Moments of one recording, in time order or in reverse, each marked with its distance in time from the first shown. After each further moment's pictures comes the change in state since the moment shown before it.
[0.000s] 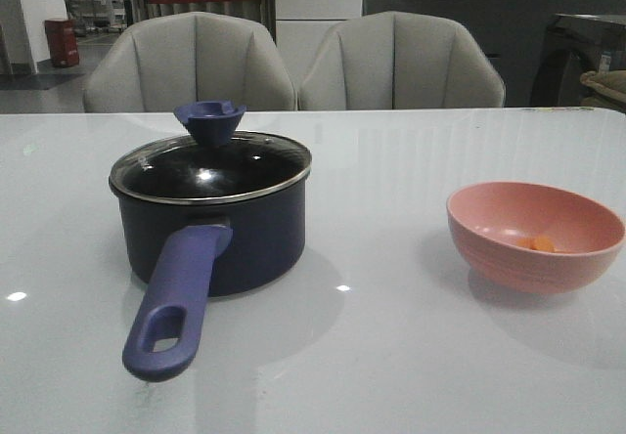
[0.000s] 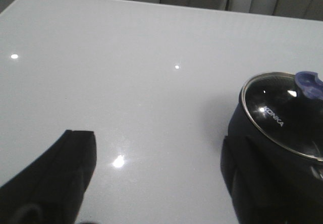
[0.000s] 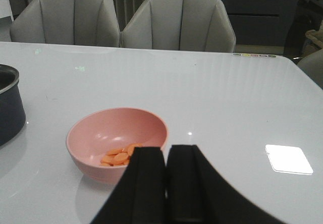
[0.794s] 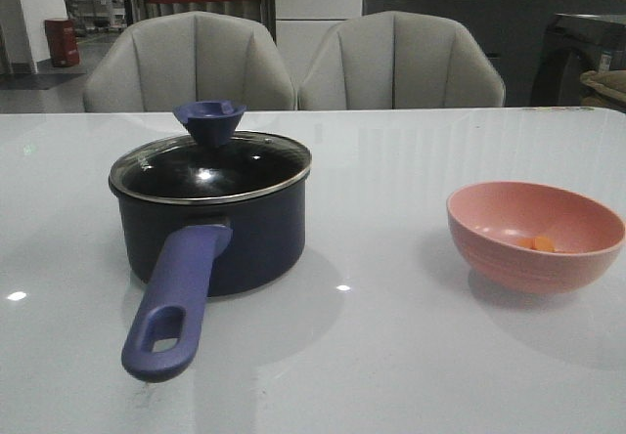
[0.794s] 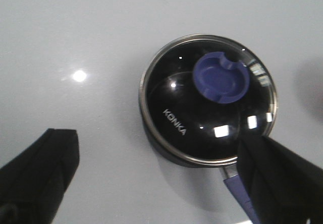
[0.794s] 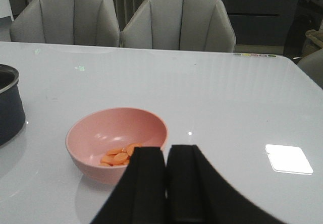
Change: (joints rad) left arm -0.276 0.789 -0.741 -0.114 0.354 0.103; right arm 0.000 0.000 0.000 0.000 0.000 0.000
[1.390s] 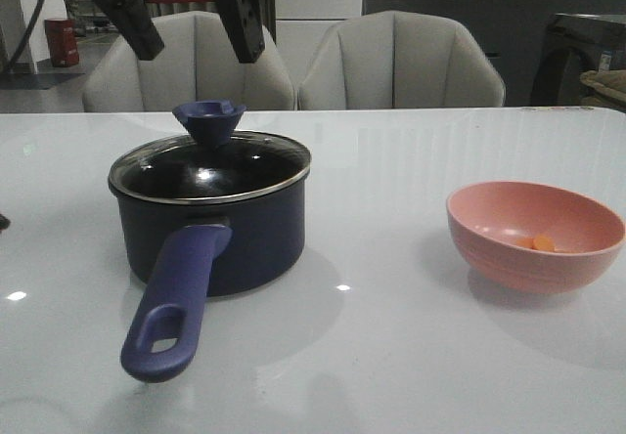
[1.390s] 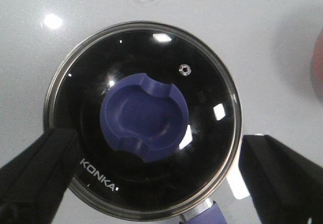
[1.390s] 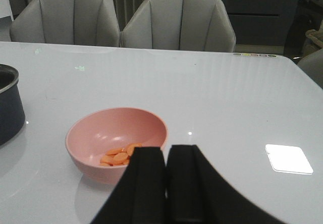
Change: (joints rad) left arm -0.132 0.486 -0.444 0.007 0.243 0.002; right arm 0.000 0.000 0.000 0.000 0.000 0.000
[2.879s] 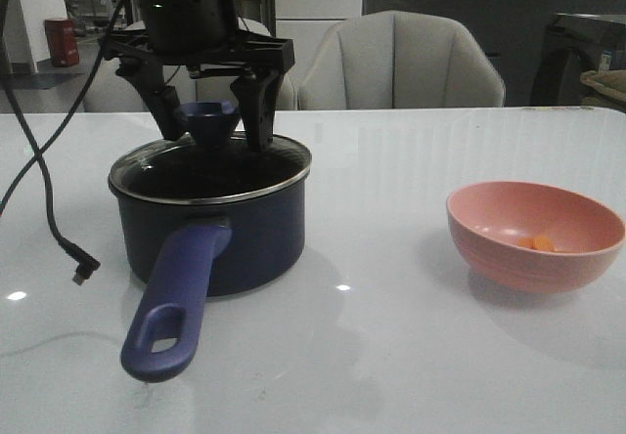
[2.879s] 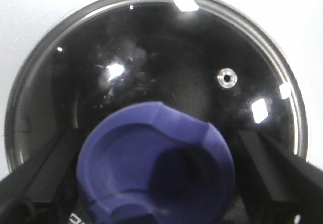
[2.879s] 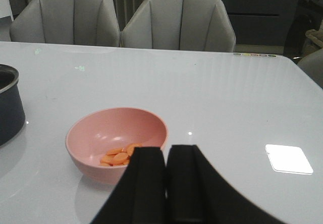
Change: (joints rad) left arm -0.007 0.228 -0.117 0.058 0.086 -0.074; right arm 0.000 0.000 0.000 0.000 0.000 0.000
